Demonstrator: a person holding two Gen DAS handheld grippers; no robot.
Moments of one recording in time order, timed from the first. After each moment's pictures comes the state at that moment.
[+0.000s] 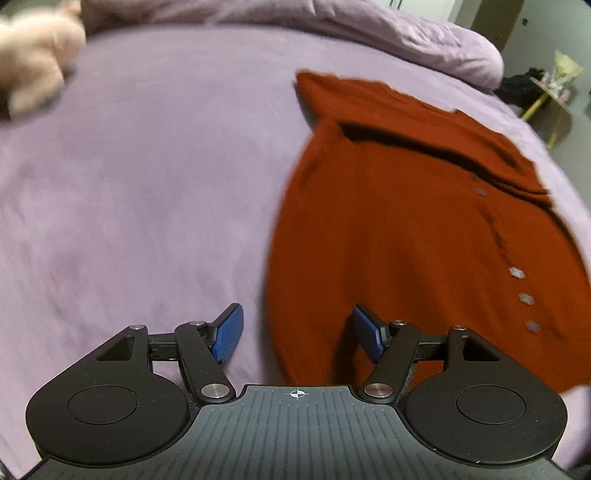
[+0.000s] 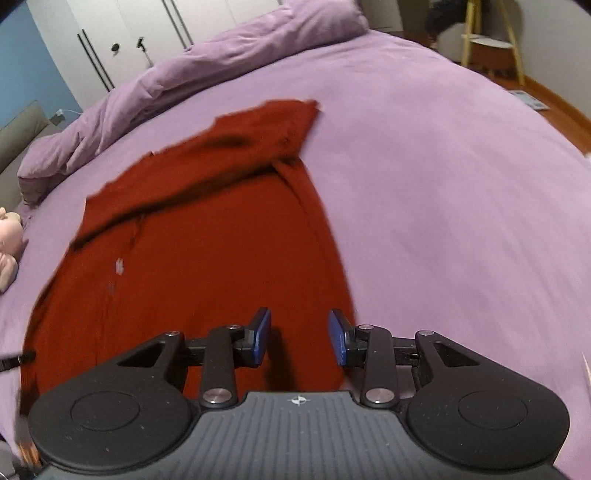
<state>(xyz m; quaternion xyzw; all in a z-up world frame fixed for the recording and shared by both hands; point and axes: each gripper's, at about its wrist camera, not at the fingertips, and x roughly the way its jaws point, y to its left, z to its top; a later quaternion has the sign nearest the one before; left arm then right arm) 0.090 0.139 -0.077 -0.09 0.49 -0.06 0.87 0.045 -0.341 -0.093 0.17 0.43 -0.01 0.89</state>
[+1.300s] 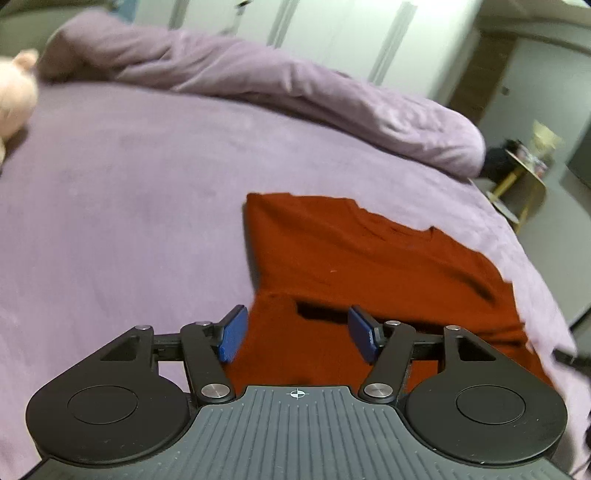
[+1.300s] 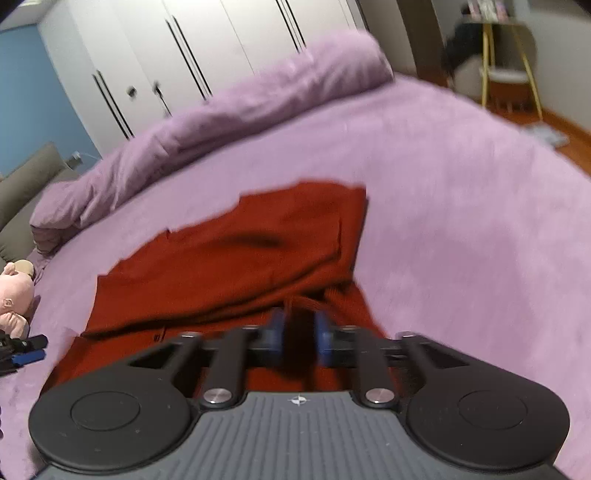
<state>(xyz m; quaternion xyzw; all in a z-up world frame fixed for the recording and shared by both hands) 0.220 0.121 -0.038 -0.12 0.37 -0.09 0.92 0.163 -0.331 -0.069 0.18 0.33 0.01 0.93</state>
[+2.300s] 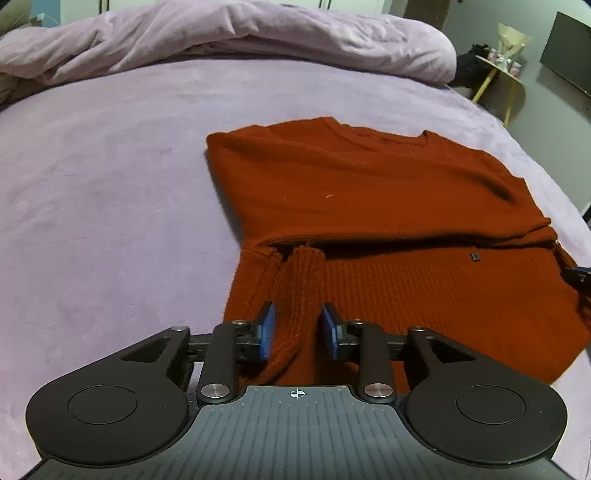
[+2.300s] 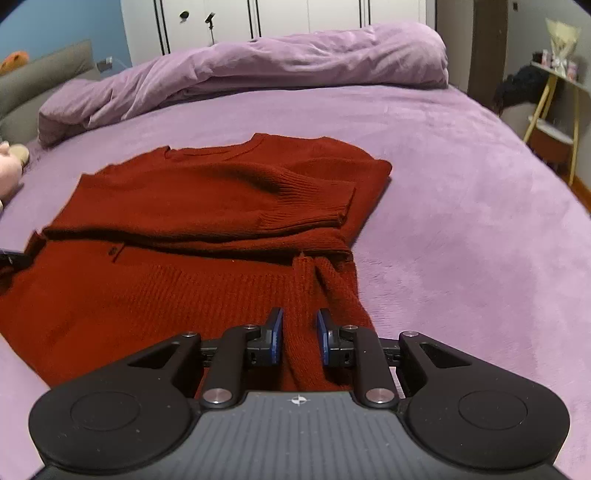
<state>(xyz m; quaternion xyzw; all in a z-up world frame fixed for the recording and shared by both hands) 0.252 0.094 -0.083 -0.01 0.45 -0.14 0.88 0.182 -0.319 -0.104 0.04 0.39 0.06 0.92</state>
